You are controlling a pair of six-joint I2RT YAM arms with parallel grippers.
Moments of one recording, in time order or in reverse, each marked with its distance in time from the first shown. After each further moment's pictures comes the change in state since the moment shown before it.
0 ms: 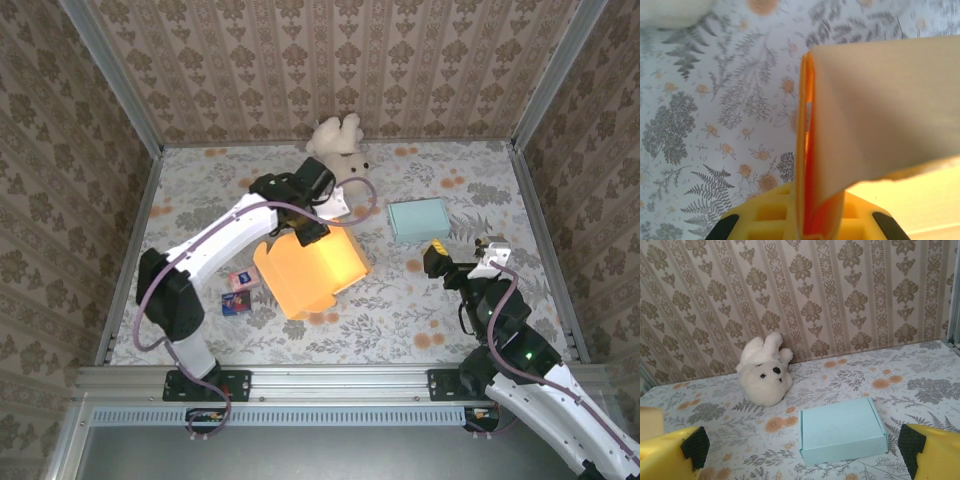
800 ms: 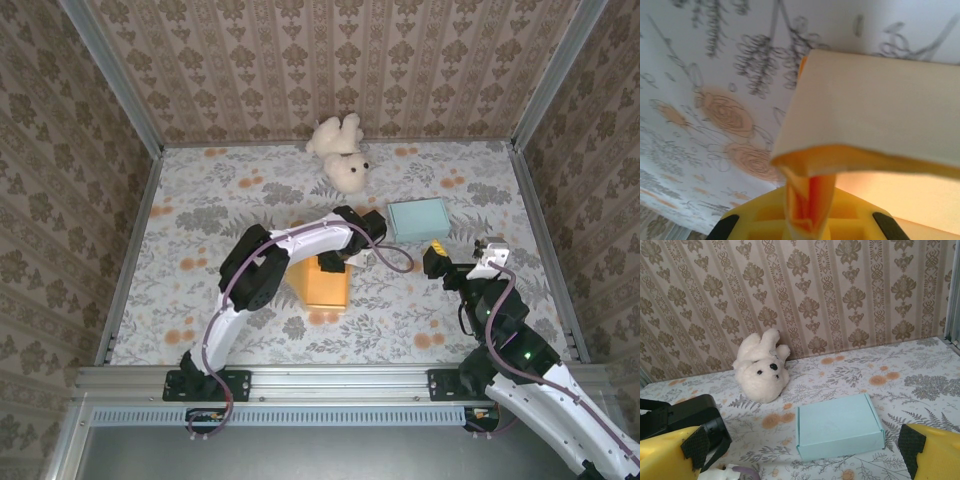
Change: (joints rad) left arm -0.165 0.506 0.139 -0.082 -0.411 0.183; right arm -0.002 0.000 -0.010 -0.007 0.000 0.001
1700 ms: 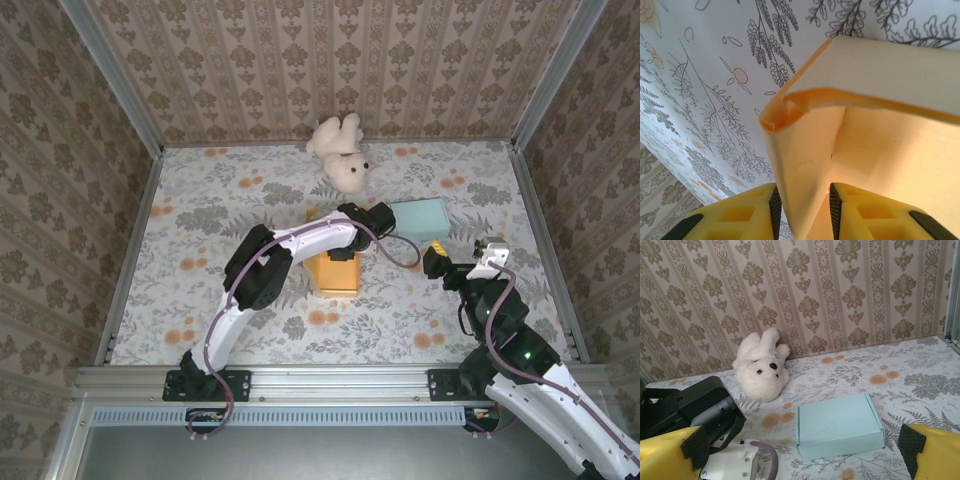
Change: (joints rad) left arm -0.013 0.032 0.084 0.113 -0.101 0.023; right arm -0.001 0.001 0.000 -0.002 0.000 0.003
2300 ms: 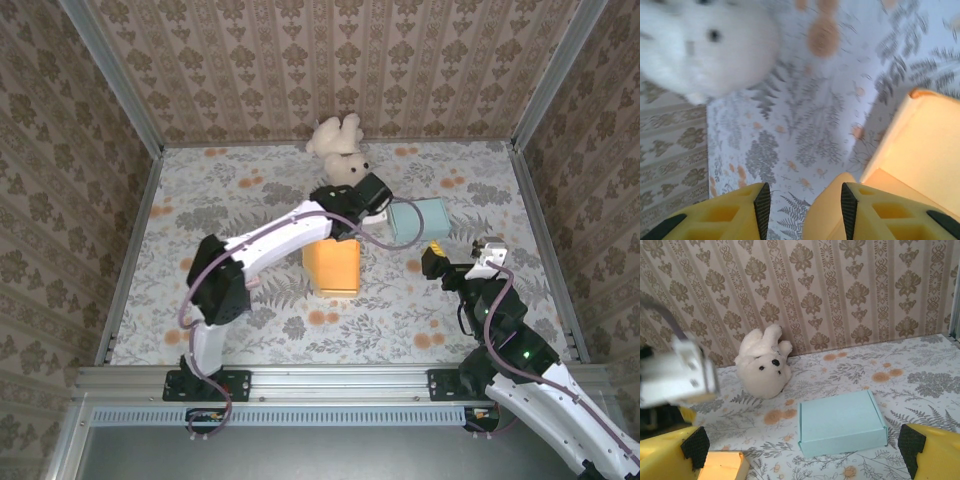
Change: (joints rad) left arm 0.002 -0.346 -0.040 0.130 0.048 -0.204; right arm -0.001 0.006 -0.004 0.000 -0.023 0.000
